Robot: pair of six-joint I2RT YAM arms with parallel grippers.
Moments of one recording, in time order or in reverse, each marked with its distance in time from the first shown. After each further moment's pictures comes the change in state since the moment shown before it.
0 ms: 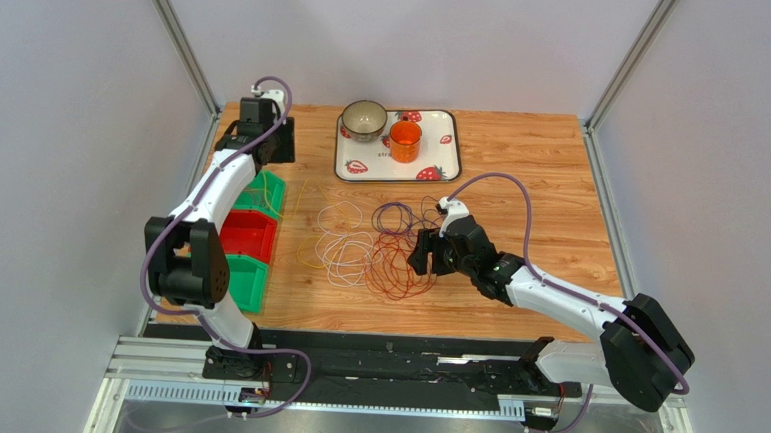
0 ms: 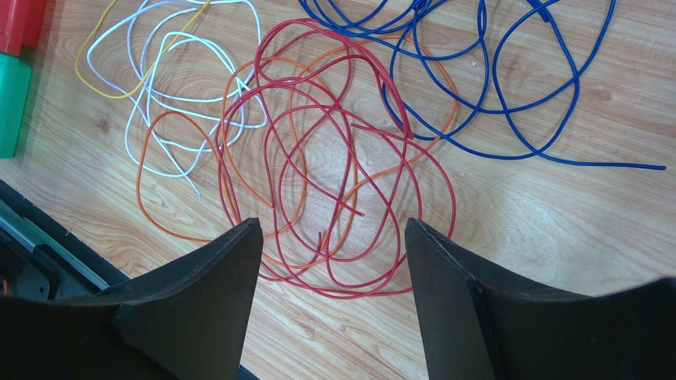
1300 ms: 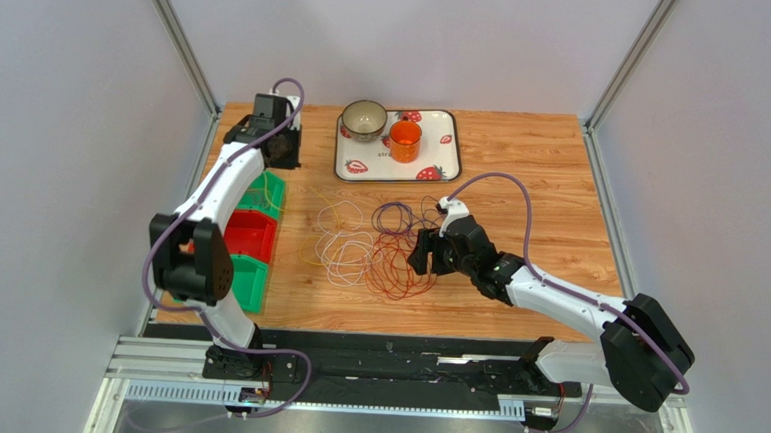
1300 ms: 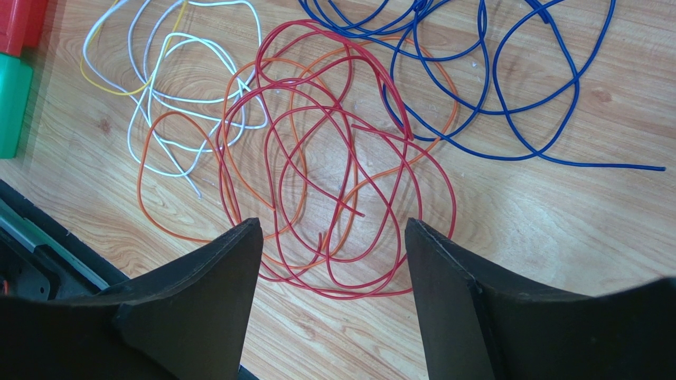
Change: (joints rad) left arm -0.074 0.098 0.119 -0.233 0.044 0.019; right arm 0.000 0.000 0.000 0.002 0.000 -0.001
